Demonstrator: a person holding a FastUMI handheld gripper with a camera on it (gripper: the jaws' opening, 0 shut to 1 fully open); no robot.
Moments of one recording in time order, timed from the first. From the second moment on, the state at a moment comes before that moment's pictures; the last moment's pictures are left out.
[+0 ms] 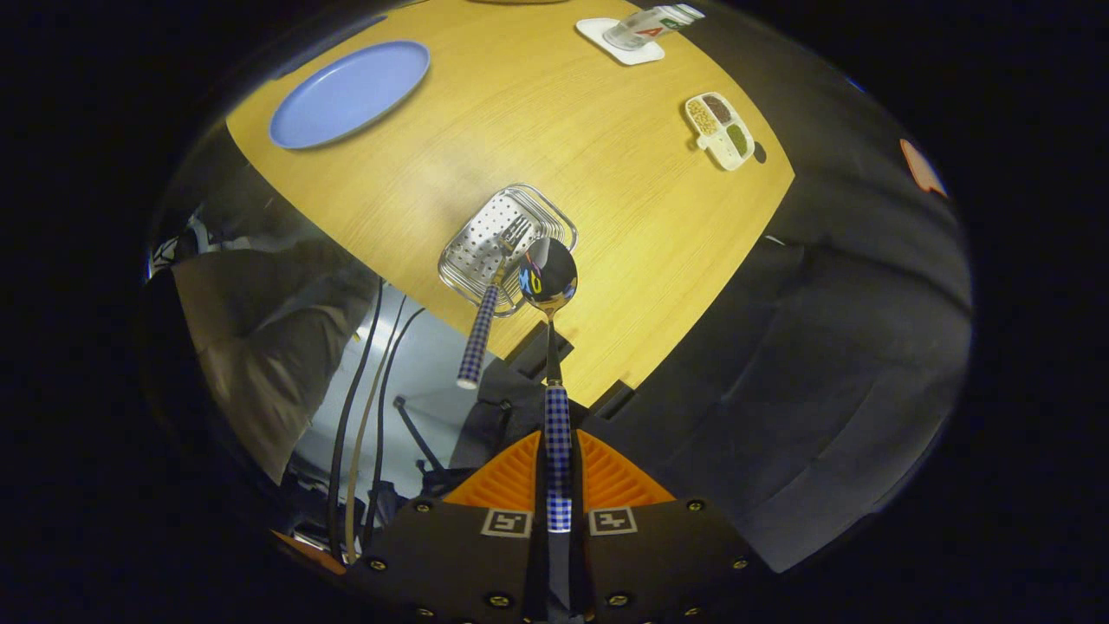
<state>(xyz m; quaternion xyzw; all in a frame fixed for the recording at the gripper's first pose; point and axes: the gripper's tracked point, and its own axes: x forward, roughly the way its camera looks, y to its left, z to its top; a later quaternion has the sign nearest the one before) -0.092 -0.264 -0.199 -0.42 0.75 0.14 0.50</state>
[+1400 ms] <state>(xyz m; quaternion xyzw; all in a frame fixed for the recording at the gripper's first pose) -0.068 -0.203 -0.171 -0.35 0.66 0.15 0.65</state>
